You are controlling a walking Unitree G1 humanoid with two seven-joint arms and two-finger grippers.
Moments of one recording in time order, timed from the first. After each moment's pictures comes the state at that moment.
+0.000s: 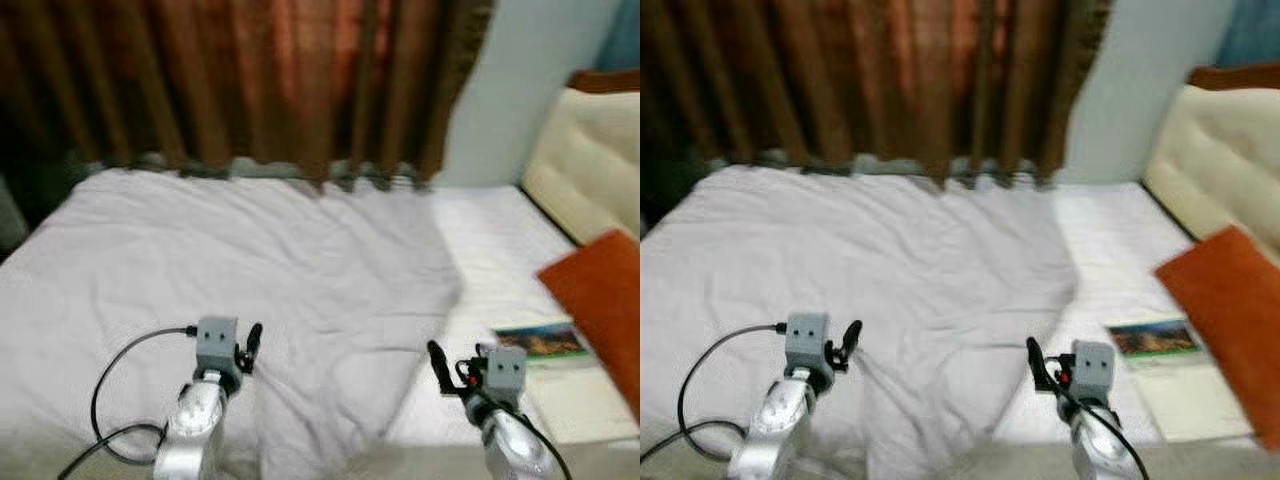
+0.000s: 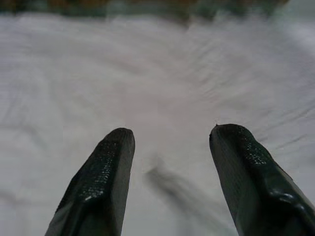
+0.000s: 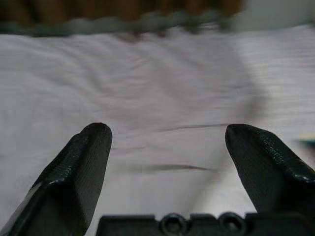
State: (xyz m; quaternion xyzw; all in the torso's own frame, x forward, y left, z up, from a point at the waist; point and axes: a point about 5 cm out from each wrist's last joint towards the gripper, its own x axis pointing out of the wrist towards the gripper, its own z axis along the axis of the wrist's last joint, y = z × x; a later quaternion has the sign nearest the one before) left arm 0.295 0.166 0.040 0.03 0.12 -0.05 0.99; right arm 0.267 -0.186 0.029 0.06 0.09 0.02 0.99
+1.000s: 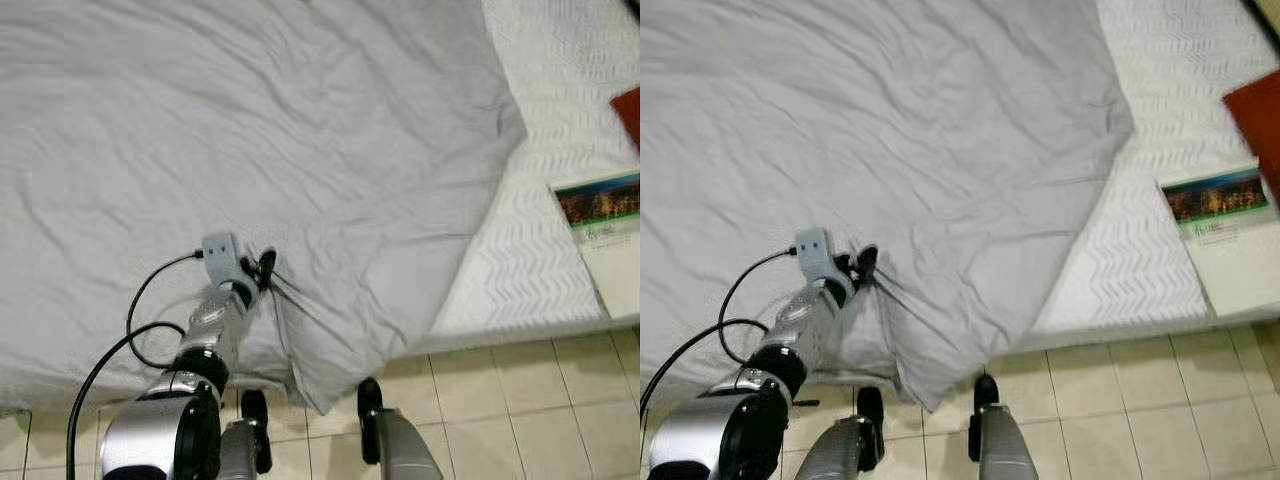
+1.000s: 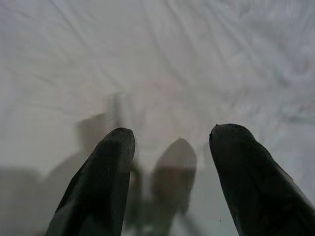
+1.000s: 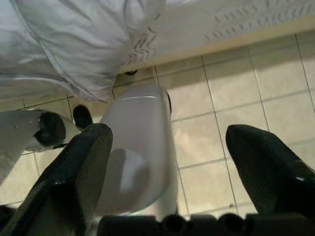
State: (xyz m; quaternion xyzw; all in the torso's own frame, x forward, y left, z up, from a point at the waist) left arm 0.388 0.140 0.125 -0.23 0.07 -0.04 0.97; right arm 0.018 -0.157 0.089 0.05 0.24 -0.02 0.97
